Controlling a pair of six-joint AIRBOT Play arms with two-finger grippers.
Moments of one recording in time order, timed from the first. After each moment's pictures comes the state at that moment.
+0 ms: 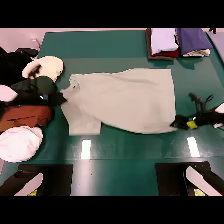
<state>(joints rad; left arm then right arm) -0.02 -0.91 0.94 1.03 -1.00 -1.44 -0.33 -0.94 0.69 -1.06 1.29 1.25</state>
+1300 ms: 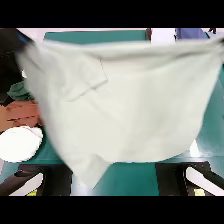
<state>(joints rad) -0.02 -1.04 1.57 1.16 -1.18 -1.54 -0.32 -1.10 1.67 -1.06 1.43 1.30</state>
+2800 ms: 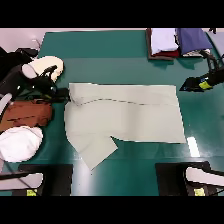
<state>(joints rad) -0.03 -1.35 1.16 1.25 -1.22 -1.52 -0.27 -1.32 1.33 -1.22 1.37 1.28</state>
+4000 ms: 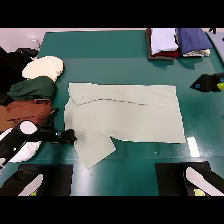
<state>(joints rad) -0.12 -0.82 0.38 0.92 -1.02 -1.52 -0.30 -1.02 1.26 -1.20 1.46 1.30</state>
